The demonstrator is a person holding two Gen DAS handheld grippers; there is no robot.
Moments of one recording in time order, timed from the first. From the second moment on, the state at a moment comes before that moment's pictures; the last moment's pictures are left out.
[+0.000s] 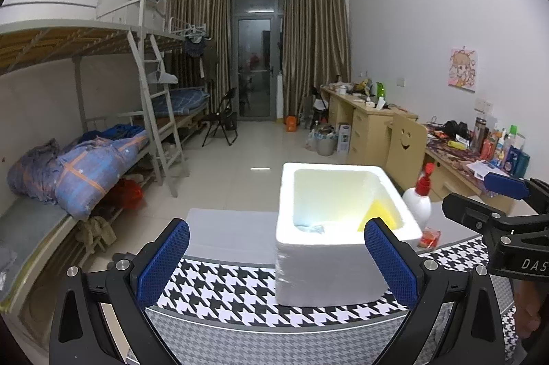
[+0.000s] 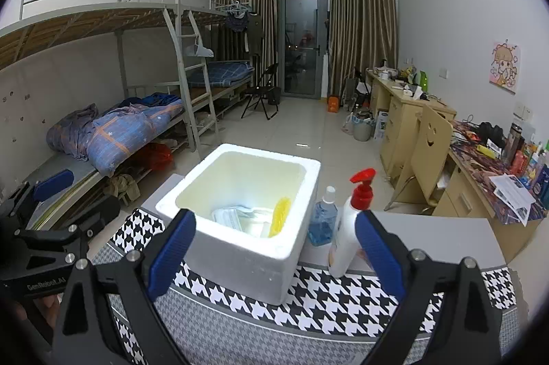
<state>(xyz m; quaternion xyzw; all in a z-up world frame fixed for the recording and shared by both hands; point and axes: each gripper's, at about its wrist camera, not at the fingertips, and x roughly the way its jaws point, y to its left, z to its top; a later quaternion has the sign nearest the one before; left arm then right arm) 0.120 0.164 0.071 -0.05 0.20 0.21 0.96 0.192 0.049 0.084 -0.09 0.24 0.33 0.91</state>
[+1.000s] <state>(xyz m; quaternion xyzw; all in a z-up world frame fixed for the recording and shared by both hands) 0.068 0.087 0.078 -0.02 0.16 0.15 0.98 0.116 -0.025 0.094 -0.07 0.20 0.31 0.93</state>
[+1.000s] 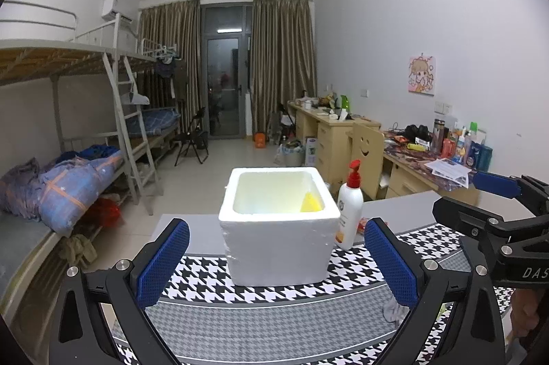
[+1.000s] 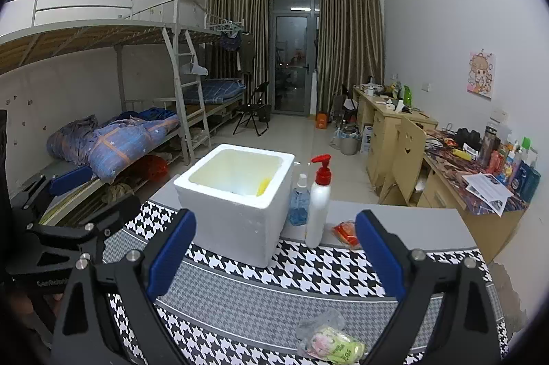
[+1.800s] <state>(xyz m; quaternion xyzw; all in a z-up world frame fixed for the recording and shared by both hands) 0.052 0.062 0.055 -0.02 0.14 0.14 0.98 0.104 -0.069 0.072 -0.06 0.19 0.27 0.94</state>
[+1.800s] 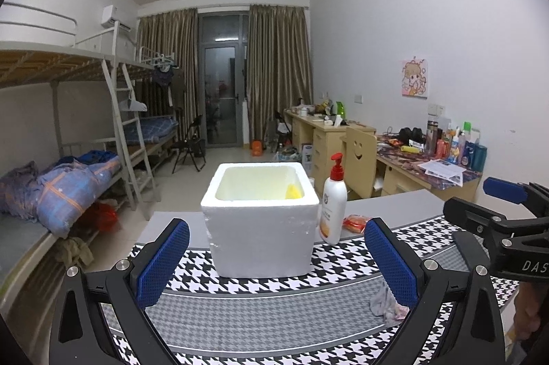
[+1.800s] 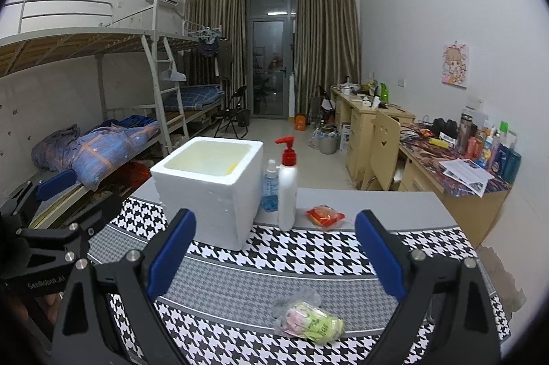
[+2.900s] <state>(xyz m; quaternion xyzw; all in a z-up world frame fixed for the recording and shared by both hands) 0.061 0.036 0.011 -0.02 0.16 0.10 0.98 0.105 -0.111 0.020 -0.03 0.21 0.23 0.95</state>
